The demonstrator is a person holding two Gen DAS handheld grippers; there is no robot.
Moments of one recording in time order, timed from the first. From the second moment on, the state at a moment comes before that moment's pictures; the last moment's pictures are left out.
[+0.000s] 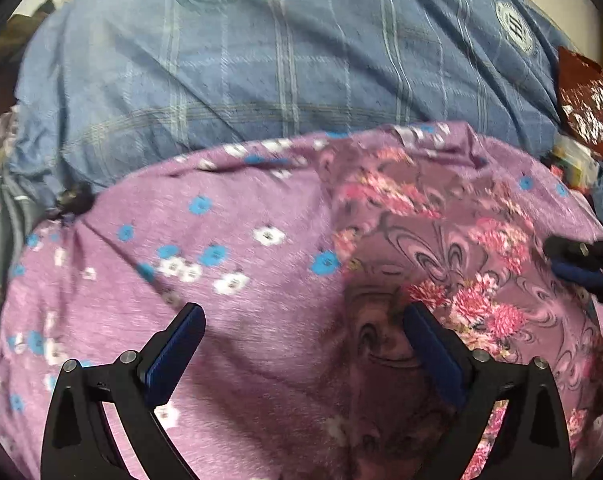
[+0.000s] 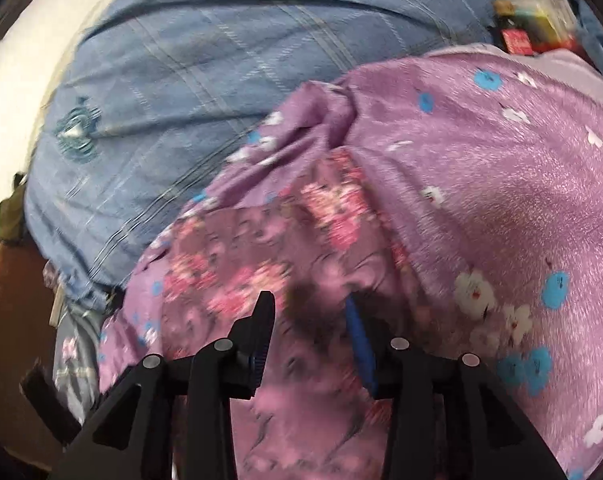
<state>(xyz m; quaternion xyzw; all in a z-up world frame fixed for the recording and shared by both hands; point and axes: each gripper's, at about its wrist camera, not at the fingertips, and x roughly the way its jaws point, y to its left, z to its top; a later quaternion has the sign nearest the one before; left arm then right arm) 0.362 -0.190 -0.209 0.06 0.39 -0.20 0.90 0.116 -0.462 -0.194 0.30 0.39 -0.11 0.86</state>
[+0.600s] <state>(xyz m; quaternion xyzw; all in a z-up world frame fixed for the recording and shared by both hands) 0.339 -0.154 -0.185 0.08 0.34 -0.17 0.92 0.117 -0.399 -0.176 0.20 0.36 -0.10 0.91</state>
